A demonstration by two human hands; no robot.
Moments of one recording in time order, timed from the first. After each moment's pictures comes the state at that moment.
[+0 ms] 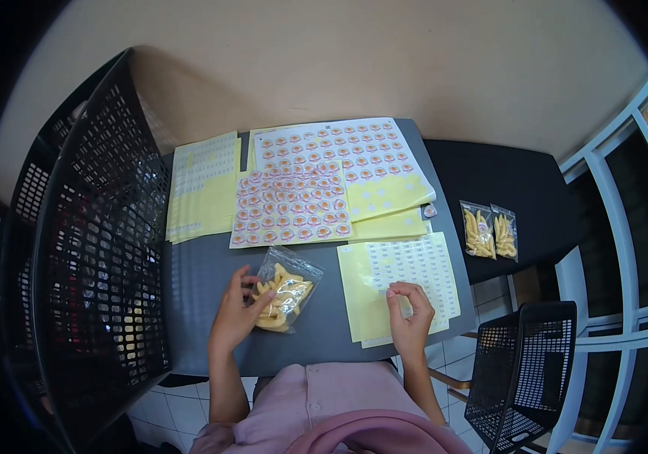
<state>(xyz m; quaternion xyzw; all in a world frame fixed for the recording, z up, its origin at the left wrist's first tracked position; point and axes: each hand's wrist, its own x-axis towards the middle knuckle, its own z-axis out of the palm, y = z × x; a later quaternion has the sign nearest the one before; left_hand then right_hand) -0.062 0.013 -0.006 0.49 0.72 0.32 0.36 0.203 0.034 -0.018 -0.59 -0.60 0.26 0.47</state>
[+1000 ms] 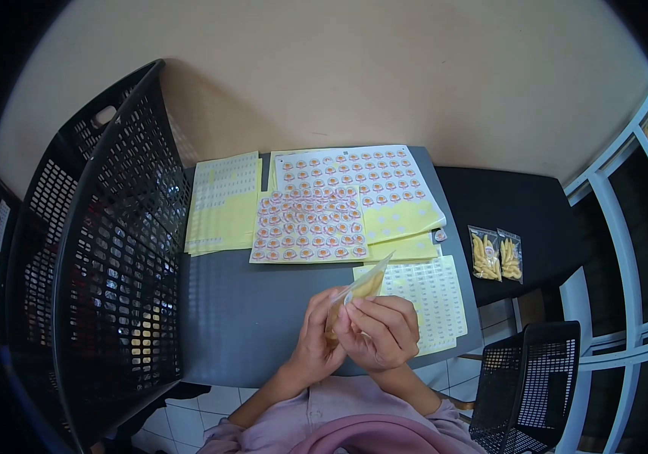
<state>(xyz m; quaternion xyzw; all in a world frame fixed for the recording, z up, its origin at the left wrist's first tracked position) 0.024 0.013 0.020 0.69 0.41 0.57 0.19 0.124 0.045 0.057 -0.33 -0.71 -0.07 0.61</state>
